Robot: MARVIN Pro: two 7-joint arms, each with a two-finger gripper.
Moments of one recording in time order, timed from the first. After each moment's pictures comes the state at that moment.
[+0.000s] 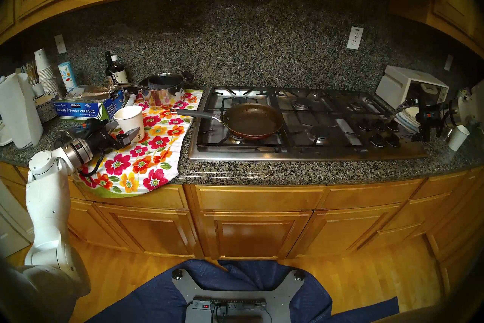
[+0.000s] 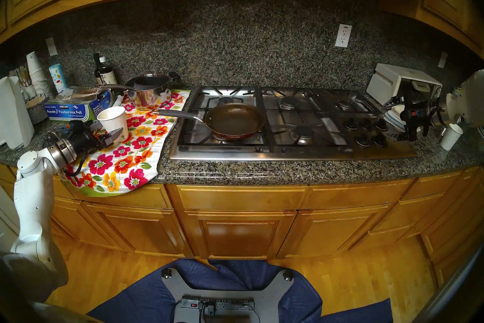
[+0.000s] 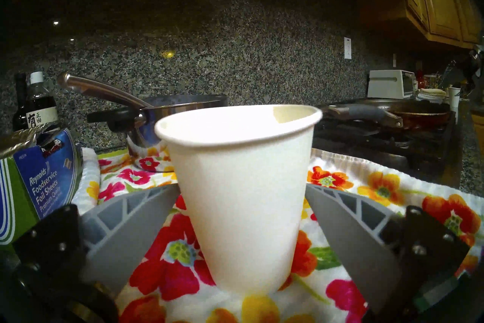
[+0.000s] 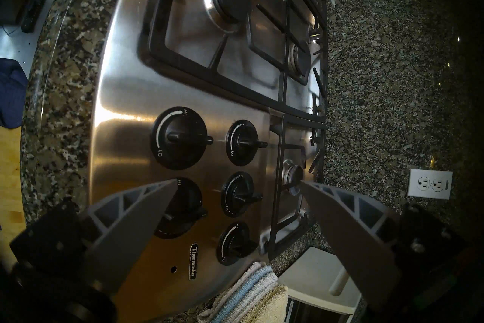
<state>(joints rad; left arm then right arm) 1.21 -1.08 -2.12 -1.04 -0.12 -0.02 -1.25 0.82 -0.85 -2.10 -1.09 0.89 -0.96 -0.01</state>
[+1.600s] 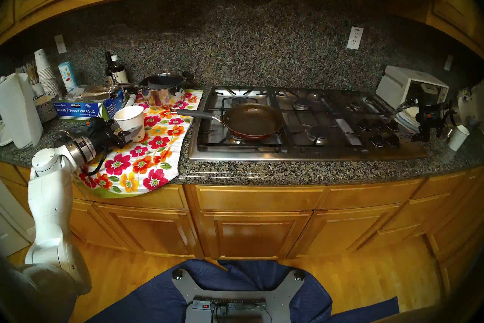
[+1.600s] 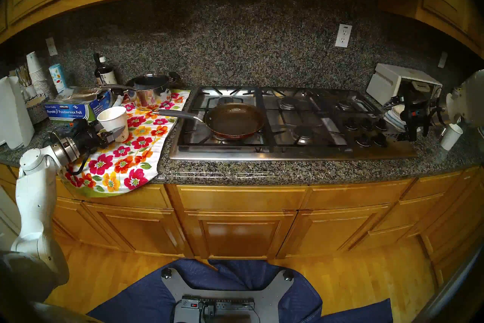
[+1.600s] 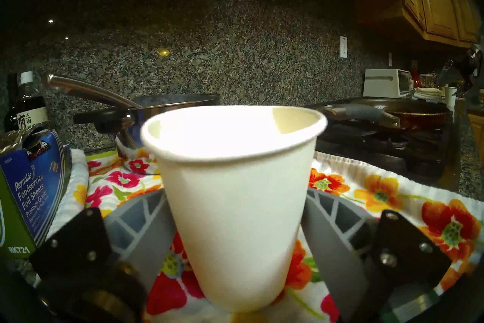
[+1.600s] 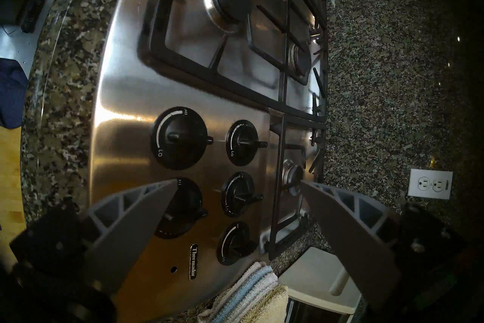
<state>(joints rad) 1.20 -1.08 -2.10 -1.04 -0.12 -0.01 -1.25 0.82 -0.85 -2.10 -1.09 0.89 -0.96 -0.01</state>
